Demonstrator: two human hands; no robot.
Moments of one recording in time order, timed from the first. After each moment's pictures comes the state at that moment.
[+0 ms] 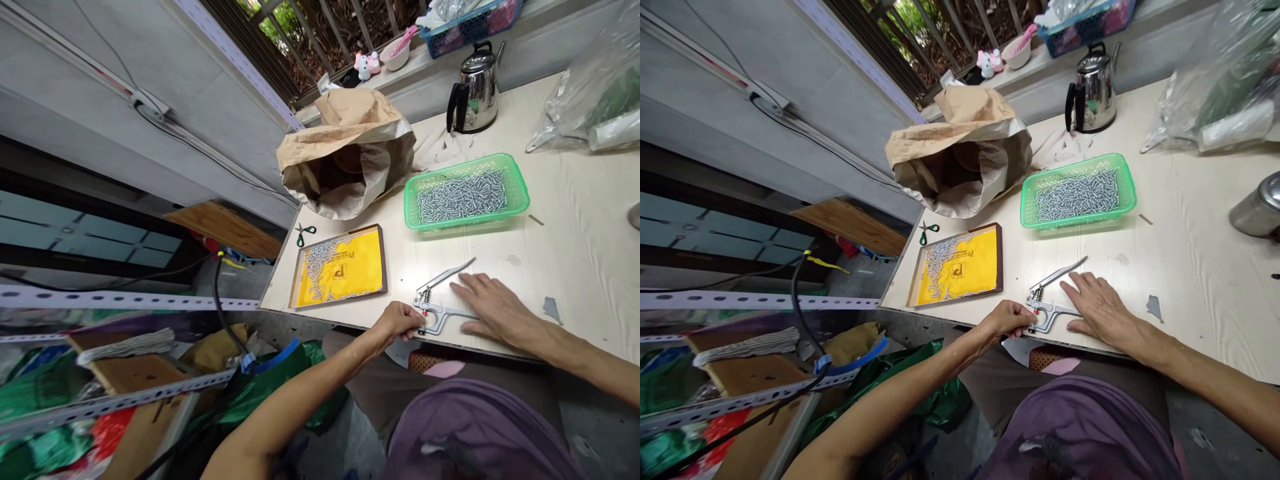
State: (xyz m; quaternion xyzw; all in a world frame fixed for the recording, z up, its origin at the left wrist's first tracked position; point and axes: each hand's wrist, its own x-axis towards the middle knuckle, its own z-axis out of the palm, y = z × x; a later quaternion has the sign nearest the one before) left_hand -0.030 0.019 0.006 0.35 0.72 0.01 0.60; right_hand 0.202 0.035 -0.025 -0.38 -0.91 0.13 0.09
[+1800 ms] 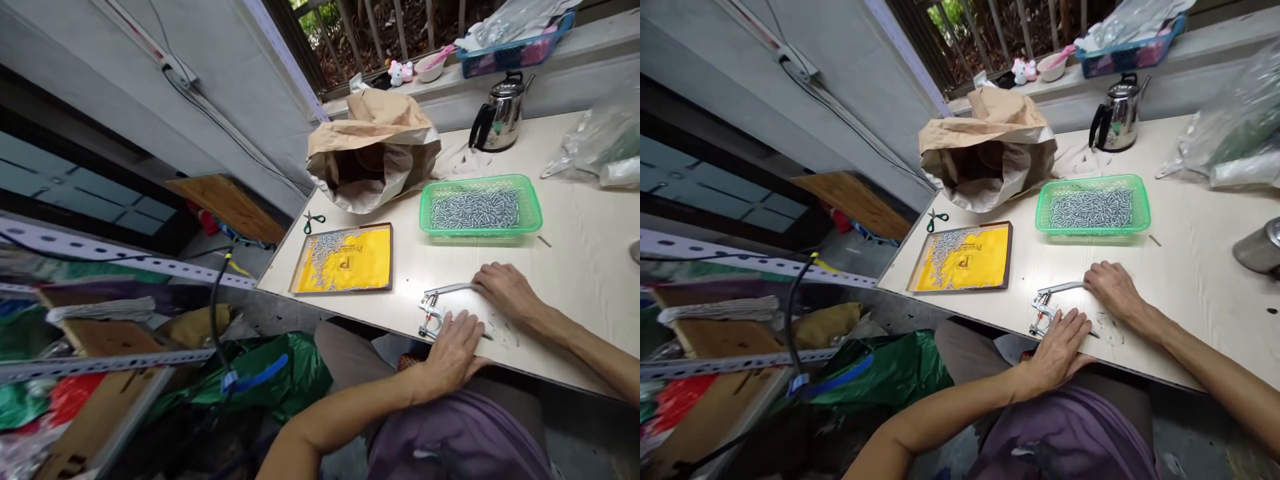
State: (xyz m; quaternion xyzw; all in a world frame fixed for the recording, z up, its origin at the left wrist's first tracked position) left_hand 0.042 -0.043 -0.053 0.87 0.44 0.14 0.15; right_hand 0.216 0.091 -0.012 -0.42 -0.90 0.07 0.04
